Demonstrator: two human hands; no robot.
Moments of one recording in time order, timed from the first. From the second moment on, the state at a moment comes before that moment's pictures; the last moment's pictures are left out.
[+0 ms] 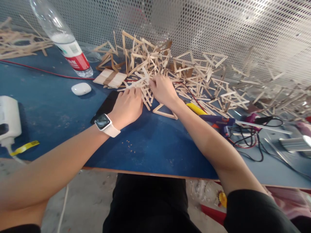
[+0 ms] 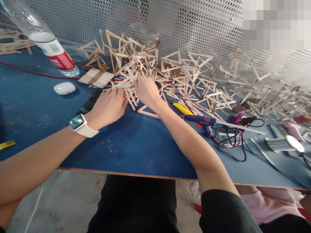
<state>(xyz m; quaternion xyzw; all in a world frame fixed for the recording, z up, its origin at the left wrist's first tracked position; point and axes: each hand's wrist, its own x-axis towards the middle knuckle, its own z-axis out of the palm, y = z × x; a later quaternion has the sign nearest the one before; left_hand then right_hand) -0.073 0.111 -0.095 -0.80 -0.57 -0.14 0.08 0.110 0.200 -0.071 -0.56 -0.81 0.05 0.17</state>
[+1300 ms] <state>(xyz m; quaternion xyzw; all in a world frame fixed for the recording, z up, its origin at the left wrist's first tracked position) -0.079 0.131 -0.088 -0.72 -0.46 -0.49 -0.19 0.239 0.058 -0.084 -0.47 -0.75 0.24 0.41</state>
